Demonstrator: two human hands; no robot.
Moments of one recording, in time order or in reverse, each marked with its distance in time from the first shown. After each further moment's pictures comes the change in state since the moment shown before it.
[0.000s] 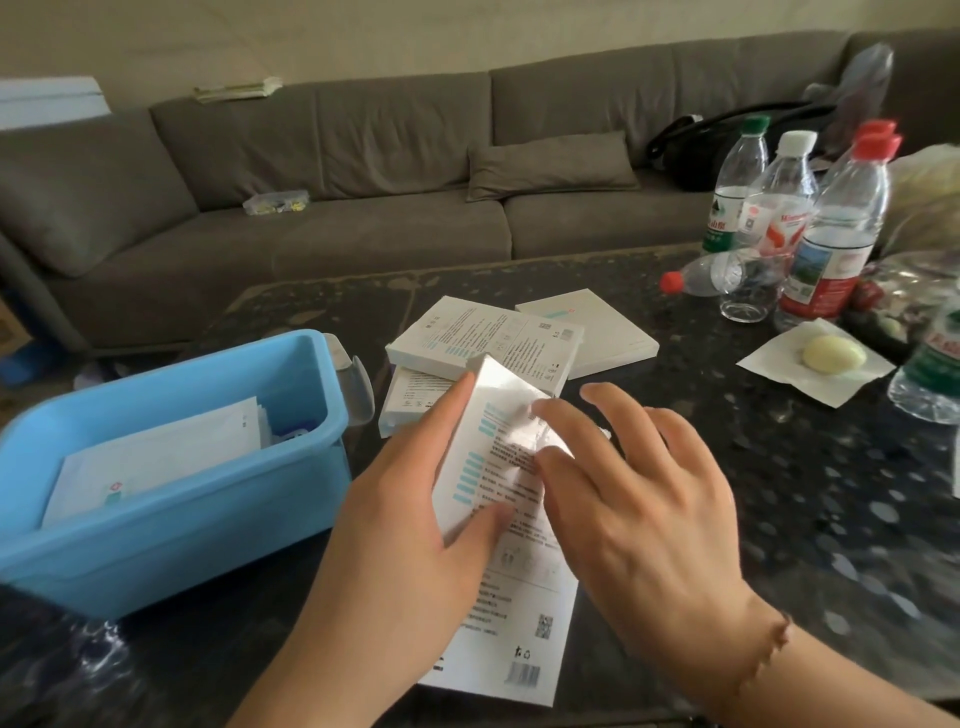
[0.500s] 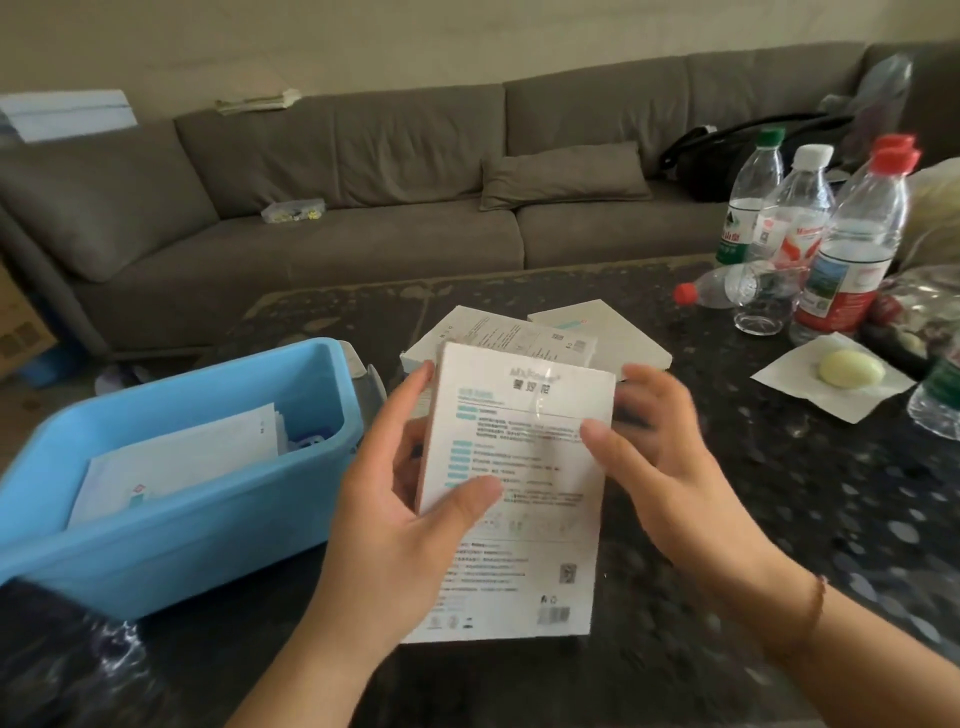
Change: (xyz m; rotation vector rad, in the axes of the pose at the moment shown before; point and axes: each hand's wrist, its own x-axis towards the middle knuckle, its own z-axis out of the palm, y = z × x) left_hand 0.012 -0.017 0.001 -0.427 0.089 -0.040; right_hand 0.013 0.028 0.004 1.343 -0.379 0.963
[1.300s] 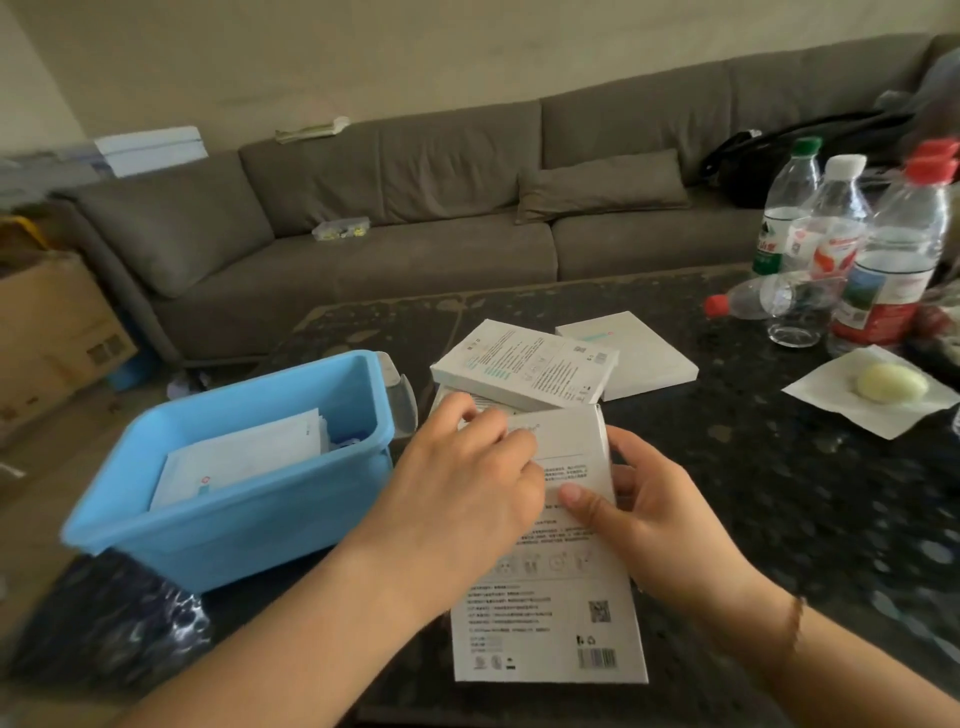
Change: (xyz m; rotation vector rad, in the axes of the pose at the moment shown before) left_hand 0.021 0.033 0.006 1.438 -0.374 0.729; right_hand -0.008 0.008 0.006 -0.005 -0.174 0.032
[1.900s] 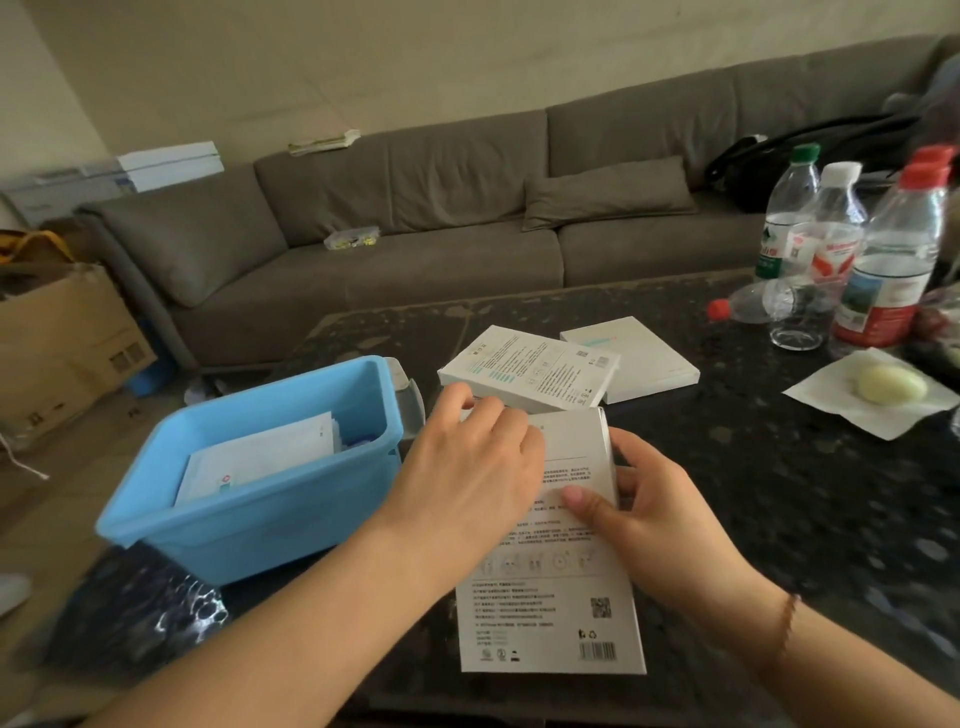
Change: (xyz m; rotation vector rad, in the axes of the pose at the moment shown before) left_hand 0.011 0.002 -0.004 0.054 -0.026 -0.128; right_hand -0.003 -0.001 -0.001 -0.049 0.027 0.004
